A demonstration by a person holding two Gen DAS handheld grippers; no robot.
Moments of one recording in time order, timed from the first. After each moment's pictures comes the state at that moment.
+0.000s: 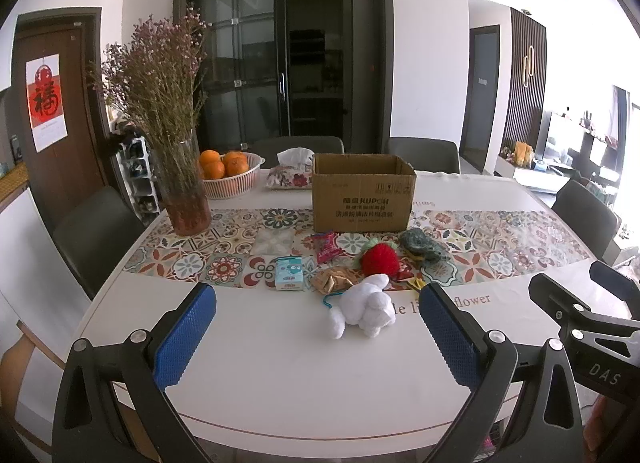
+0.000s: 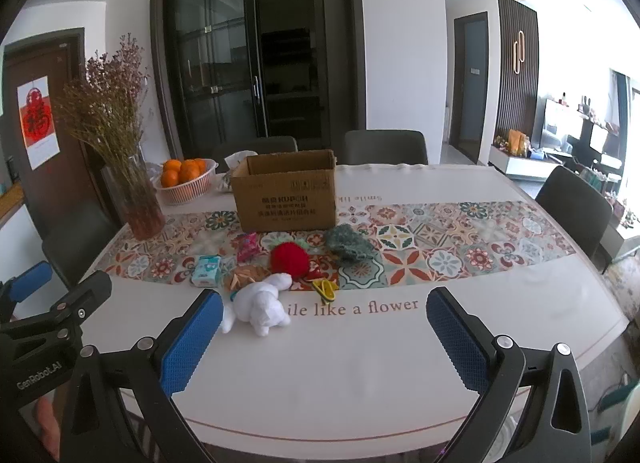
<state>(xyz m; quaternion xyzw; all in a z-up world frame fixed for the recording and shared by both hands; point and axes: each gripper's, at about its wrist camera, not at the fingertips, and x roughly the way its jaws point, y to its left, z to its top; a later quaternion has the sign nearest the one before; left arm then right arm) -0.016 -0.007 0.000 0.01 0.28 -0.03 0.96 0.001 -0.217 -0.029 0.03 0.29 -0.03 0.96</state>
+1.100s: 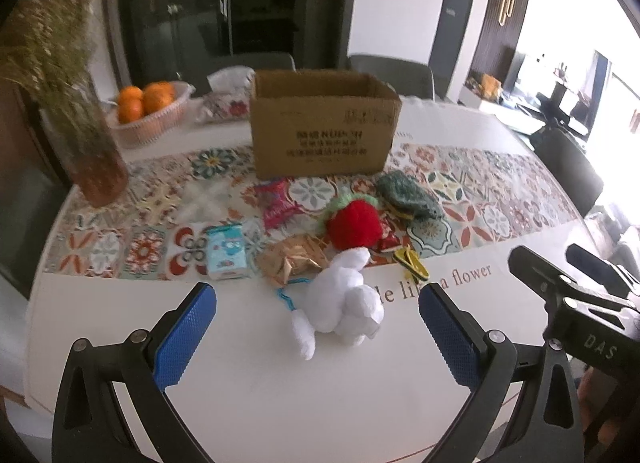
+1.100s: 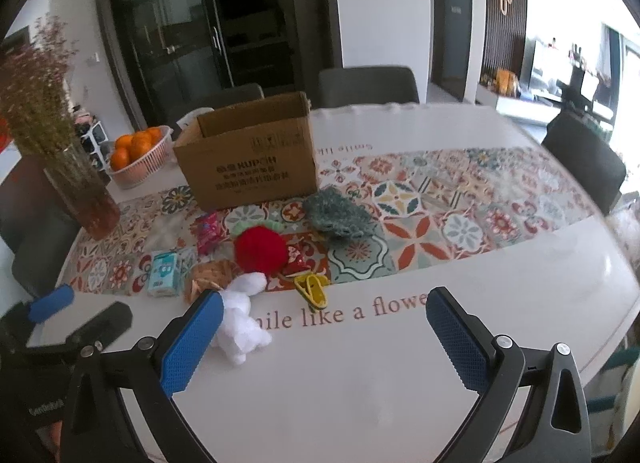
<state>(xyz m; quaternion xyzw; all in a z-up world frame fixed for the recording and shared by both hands) 0.156 -0.026 -0.067 0.02 0.44 -0.13 0.89 0.144 -0.232 -0.085 0.08 0.40 -0.07 0.91</state>
